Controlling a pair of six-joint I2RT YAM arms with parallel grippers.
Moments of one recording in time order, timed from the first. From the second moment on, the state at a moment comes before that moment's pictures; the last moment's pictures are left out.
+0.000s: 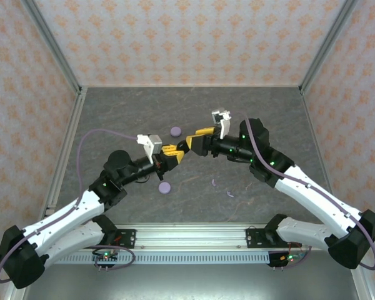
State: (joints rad) left arm -0.65 0.88 0.55 0.31 0.34 -0.30; right arm 0.72 1.06 1.00 -0.16 -0.35 0.49
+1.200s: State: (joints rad) left arm -0.60 1.85 1.22 -0.20 0.07 -0.41; right arm 0.57 0.83 0.69 -0.33 0.25 0.55
